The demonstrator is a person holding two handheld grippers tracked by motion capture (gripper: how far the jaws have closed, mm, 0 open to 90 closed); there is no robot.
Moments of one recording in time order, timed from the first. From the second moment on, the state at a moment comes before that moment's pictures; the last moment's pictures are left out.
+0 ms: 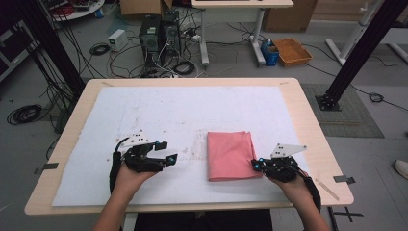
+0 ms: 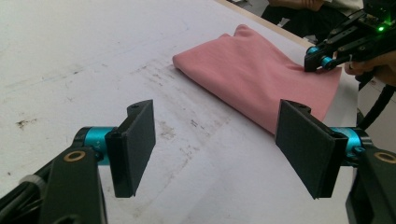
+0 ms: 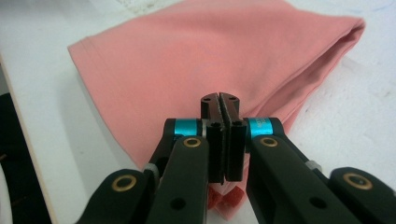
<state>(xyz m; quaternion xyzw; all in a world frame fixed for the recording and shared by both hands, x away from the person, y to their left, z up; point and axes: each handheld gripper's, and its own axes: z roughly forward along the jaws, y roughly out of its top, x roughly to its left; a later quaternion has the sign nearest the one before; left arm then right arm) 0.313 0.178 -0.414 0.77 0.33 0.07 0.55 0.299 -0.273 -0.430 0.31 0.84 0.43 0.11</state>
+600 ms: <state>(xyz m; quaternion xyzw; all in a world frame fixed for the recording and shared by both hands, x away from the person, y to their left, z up) 0.314 0.178 -0.417 0.77 0.34 0.07 0.54 0.305 -0.290 -0.438 0.34 0.82 0.44 0.13</state>
